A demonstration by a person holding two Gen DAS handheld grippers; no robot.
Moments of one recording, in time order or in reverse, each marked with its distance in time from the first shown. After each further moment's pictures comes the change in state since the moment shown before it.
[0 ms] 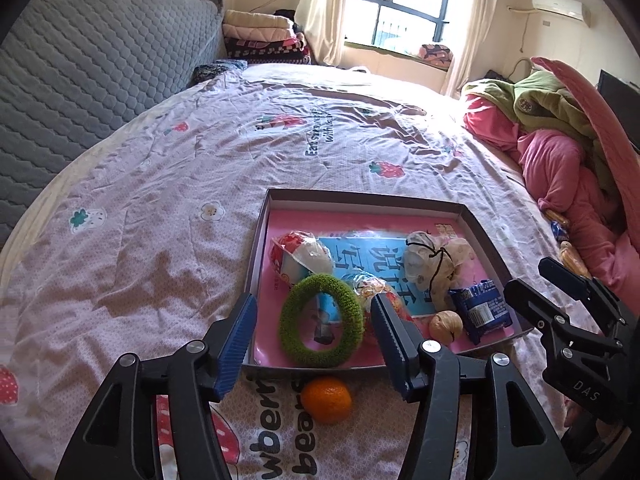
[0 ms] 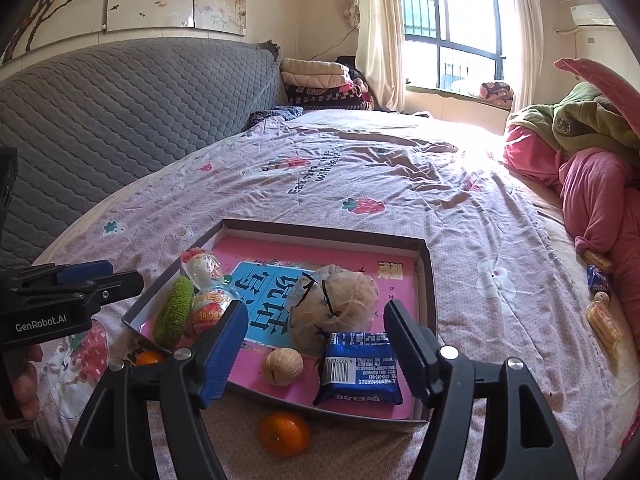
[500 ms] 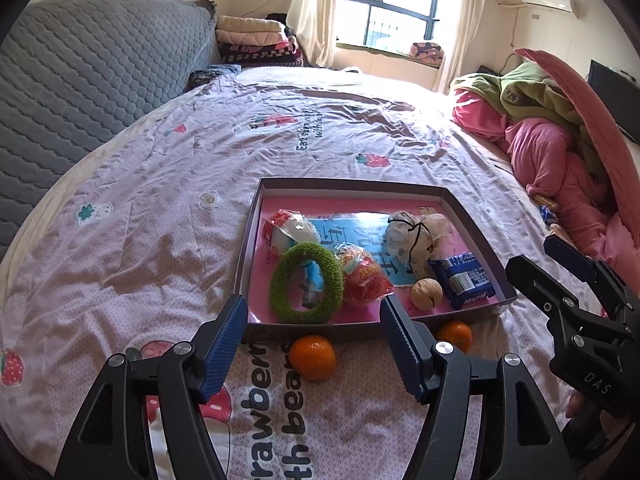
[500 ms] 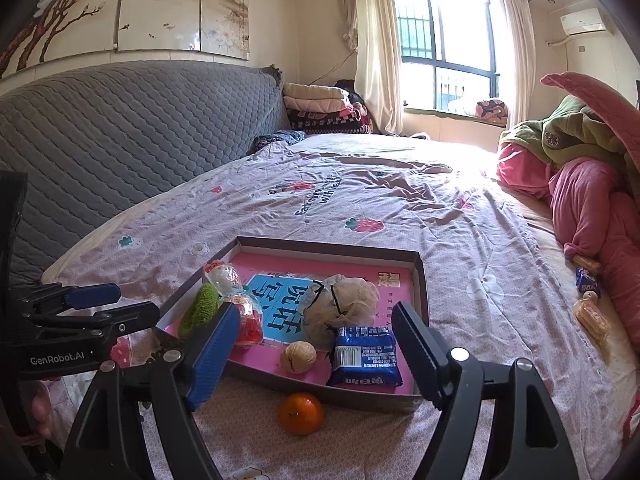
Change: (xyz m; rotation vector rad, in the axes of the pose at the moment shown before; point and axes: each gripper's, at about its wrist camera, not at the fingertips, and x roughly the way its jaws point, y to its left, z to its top) left arm -0.028 -0.015 -0.029 0.033 -0.006 0.000; right arm -0.042 0.010 -0.013 0.004 -0.090 -0.005
